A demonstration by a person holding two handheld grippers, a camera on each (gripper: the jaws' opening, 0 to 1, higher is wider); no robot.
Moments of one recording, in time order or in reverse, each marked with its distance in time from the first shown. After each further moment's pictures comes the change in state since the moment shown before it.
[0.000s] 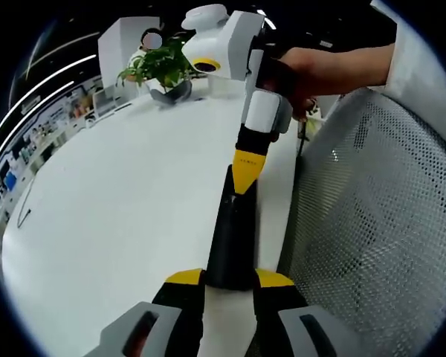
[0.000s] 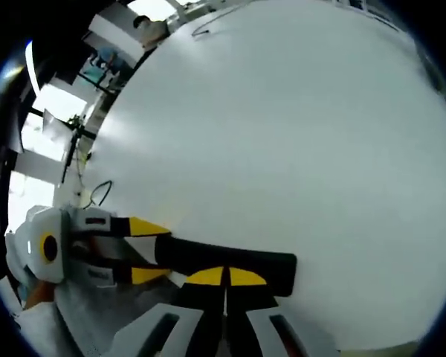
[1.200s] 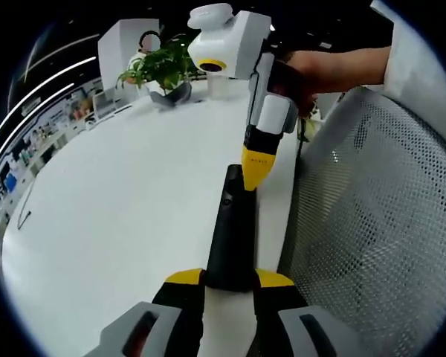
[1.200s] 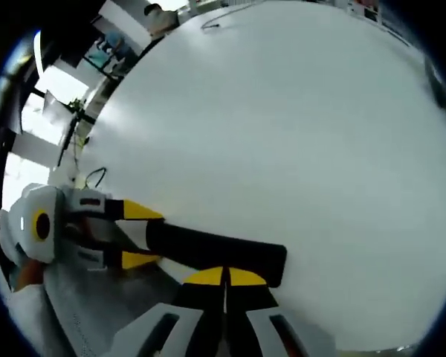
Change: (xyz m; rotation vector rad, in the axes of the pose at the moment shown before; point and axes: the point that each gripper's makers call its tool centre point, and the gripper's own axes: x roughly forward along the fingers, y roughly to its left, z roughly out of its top) left arm -0.001 0.000 0.001 0.014 -0.015 -0.002; right arm -0.007 -0.009 -0.012 -0.051 0.006 -0.023
